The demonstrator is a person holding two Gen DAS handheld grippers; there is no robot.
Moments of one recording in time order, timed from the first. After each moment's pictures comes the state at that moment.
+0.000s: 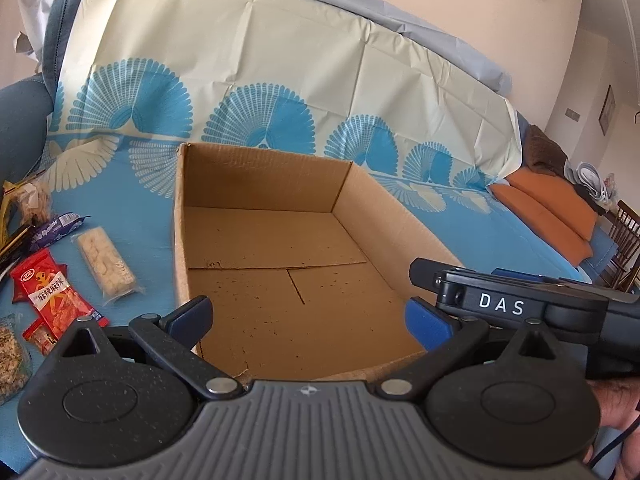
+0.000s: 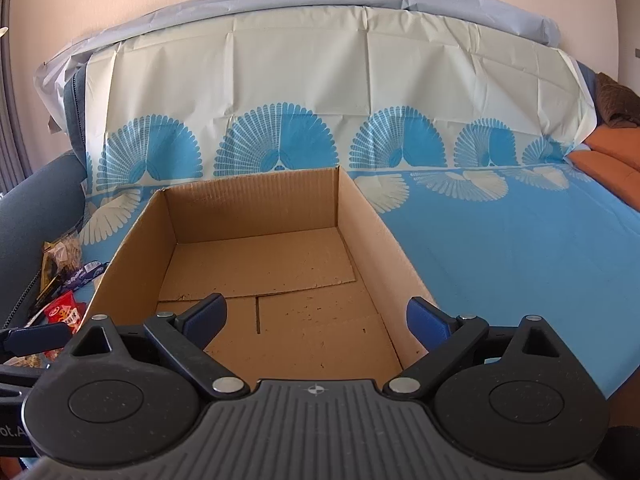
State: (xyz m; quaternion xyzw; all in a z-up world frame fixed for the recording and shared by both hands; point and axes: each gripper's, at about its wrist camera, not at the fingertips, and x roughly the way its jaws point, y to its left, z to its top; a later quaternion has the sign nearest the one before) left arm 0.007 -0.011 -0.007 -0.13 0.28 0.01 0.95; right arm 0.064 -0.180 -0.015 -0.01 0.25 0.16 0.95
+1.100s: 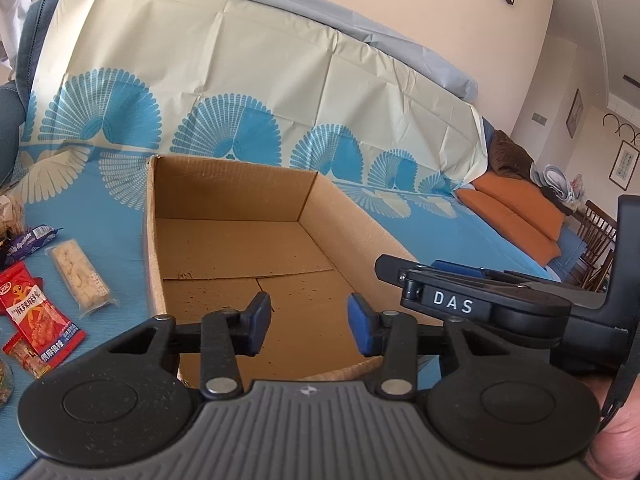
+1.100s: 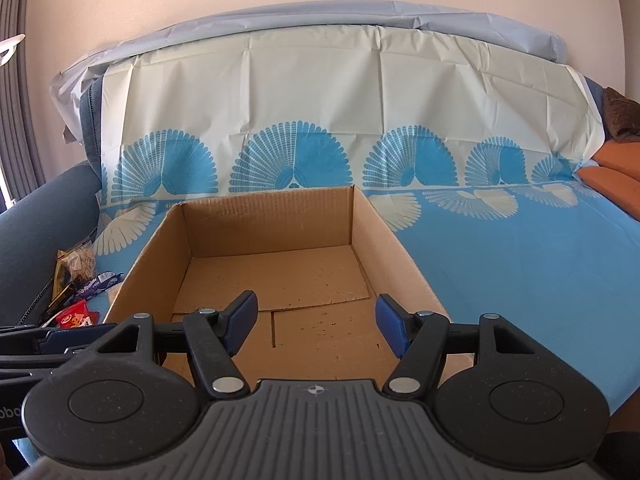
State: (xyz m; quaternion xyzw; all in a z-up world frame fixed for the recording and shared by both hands) left arm 0.001 -0.007 0.000 -0.13 0.26 -0.05 0.96; right arm 0.054 -0.178 -0.015 -0.01 0.22 0.18 0.96
